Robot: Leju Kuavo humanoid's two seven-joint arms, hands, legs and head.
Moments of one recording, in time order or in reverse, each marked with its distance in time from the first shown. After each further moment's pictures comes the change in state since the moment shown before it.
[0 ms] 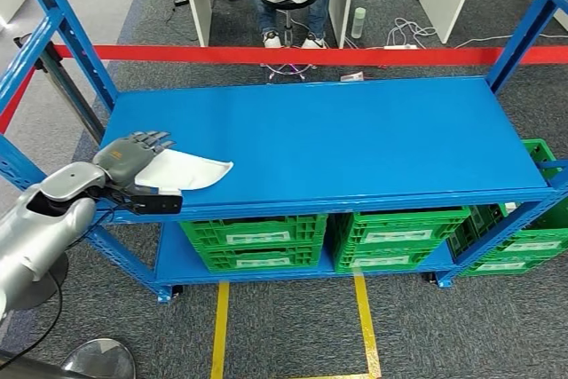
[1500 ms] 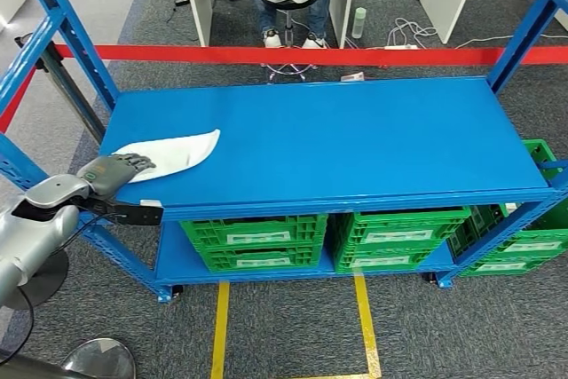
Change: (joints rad) left arm -0.015 0.025 -0.032 0.180 0.003 0.004 -0.068; right arm 0.000 -0.004 0.000 0.000 0.000 -0.004 -0.008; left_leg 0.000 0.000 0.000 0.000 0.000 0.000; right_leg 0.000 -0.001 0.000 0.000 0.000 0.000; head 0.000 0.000
